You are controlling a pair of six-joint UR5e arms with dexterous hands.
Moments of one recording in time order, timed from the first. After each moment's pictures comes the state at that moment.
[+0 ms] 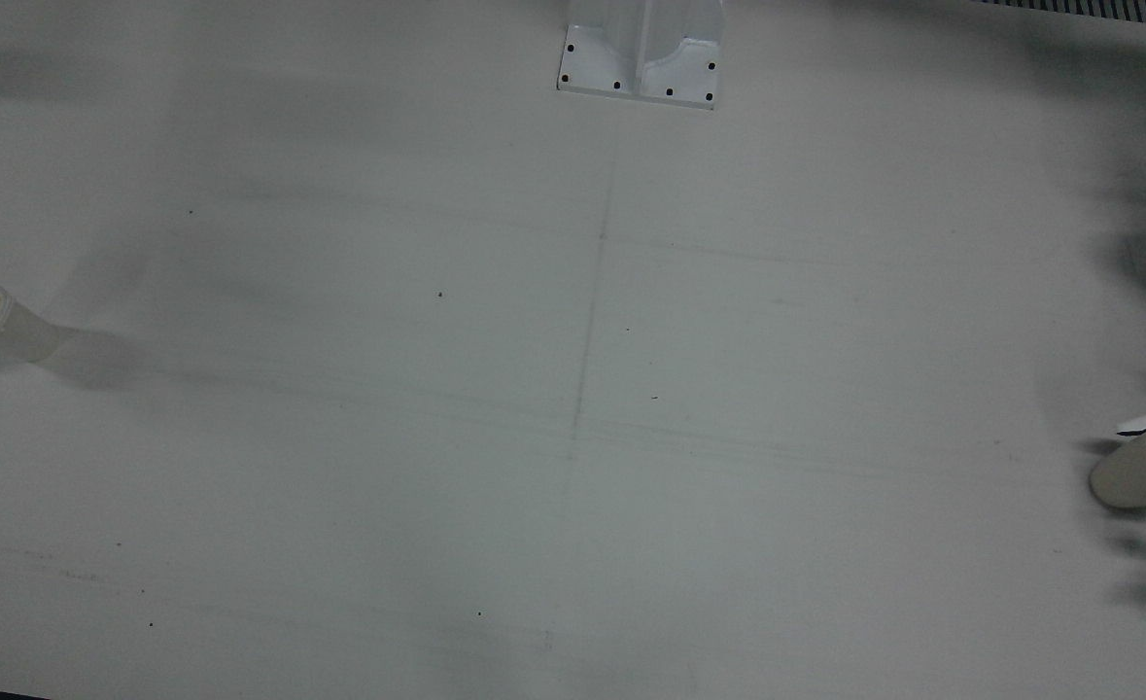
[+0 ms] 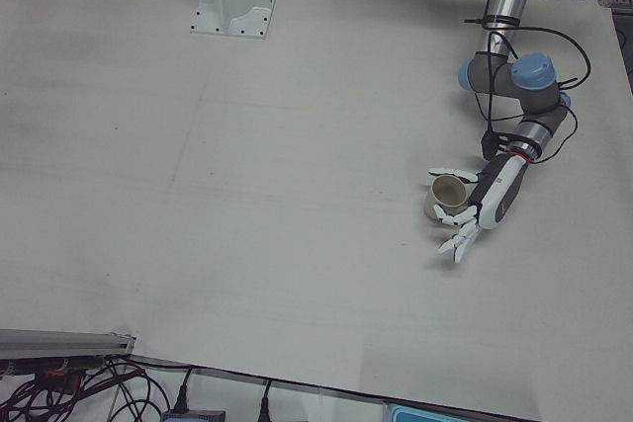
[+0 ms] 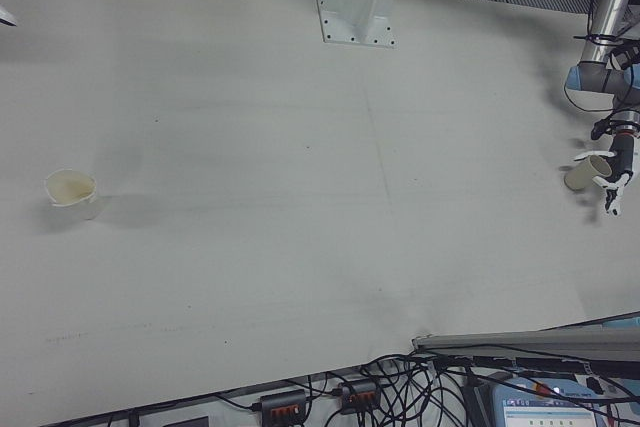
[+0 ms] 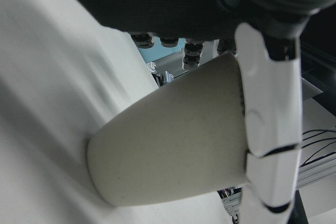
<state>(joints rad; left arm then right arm) -0.99 -1.52 -1.24 -0.64 1.43 0.52 1.46 -1.89 1.93 -3.16 -1.57 -0.27</state>
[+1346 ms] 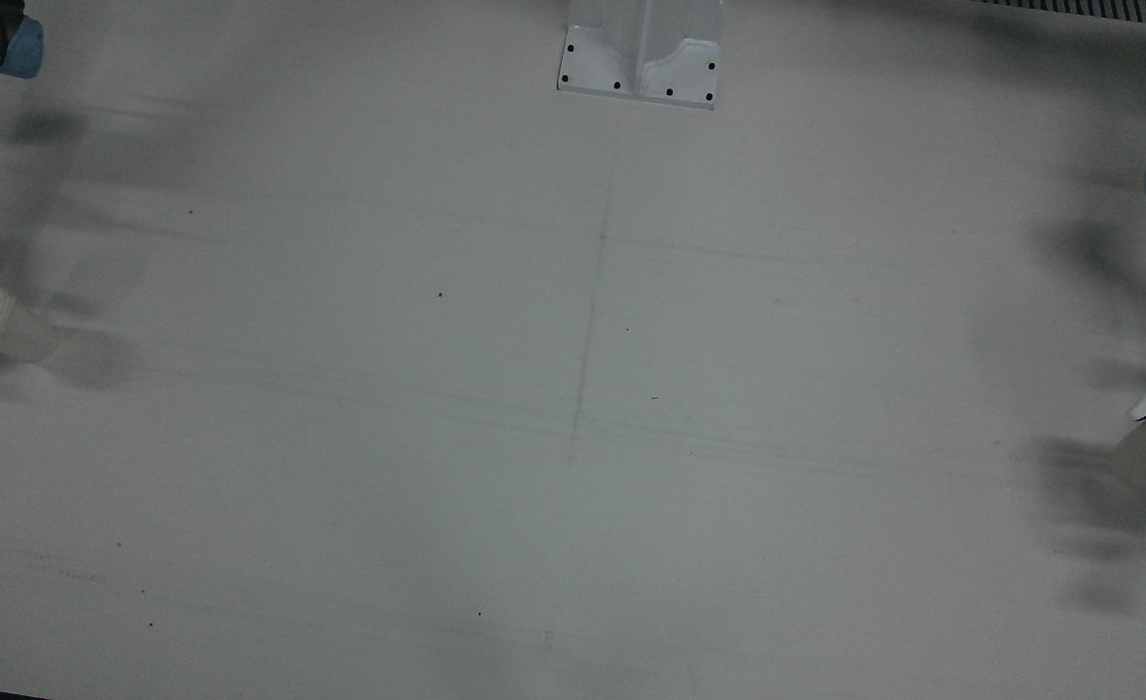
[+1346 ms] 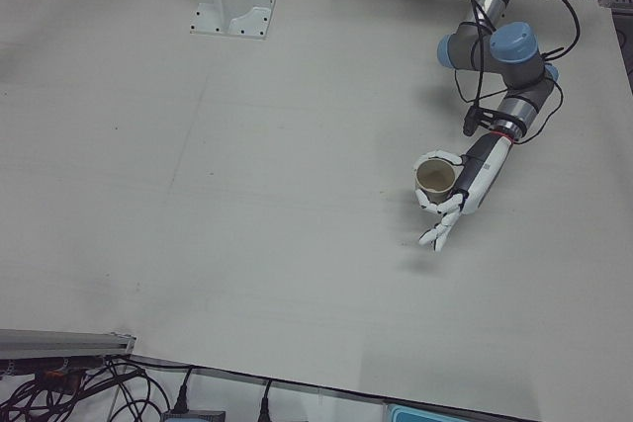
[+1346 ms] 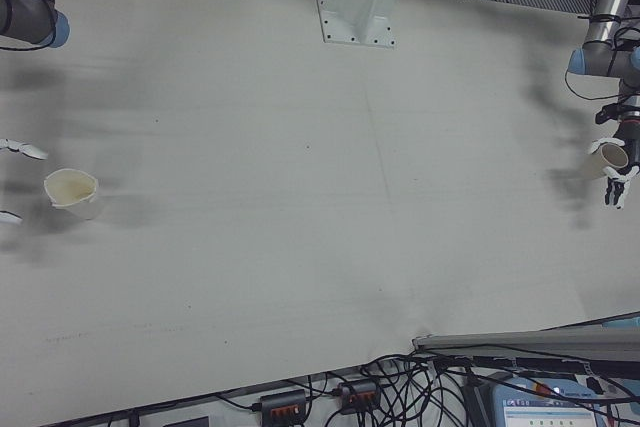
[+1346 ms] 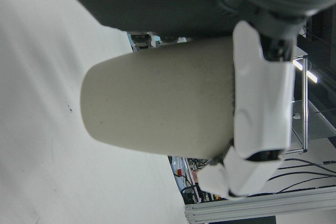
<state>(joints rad) -0.99 -1.45 -1.55 -0.33 1.44 0.30 1.23 -1.61 1.15 -2.70 -1.58 -0.35</state>
